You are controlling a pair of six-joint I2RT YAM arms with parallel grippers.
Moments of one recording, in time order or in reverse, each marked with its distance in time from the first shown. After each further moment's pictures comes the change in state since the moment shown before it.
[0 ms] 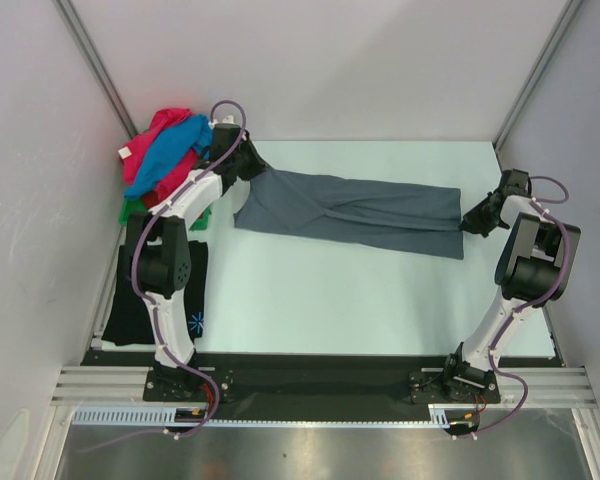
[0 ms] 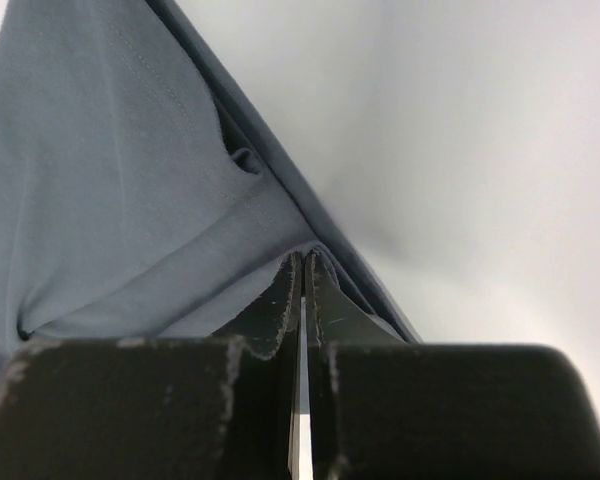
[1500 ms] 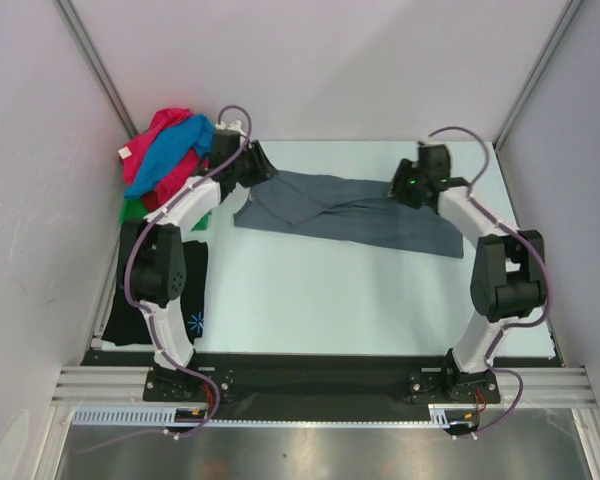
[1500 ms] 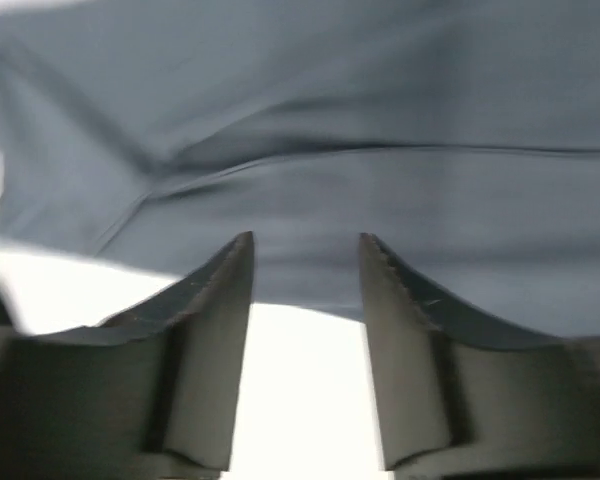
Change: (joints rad) left arm -0.014 -0.064 -0.069 0.000 0.067 0.127; right arm 0.455 -0.179 0.031 0.092 0.071 -0.093
